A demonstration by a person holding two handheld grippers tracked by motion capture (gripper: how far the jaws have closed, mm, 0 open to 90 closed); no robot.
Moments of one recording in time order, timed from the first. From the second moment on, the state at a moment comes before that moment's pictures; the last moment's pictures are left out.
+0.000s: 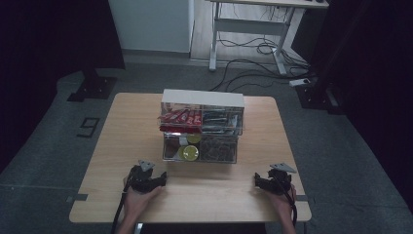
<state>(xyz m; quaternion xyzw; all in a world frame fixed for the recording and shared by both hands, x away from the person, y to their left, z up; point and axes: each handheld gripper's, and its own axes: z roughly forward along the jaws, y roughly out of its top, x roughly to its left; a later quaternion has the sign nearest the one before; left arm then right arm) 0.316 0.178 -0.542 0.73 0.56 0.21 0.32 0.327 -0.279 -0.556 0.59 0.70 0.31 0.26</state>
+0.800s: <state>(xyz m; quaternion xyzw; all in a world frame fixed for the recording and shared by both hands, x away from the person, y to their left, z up) 0.294 0.193 -0.489 0.71 0.54 0.23 0.38 0.328 -0.278 -0.555 0.60 0.69 0.31 0.26</state>
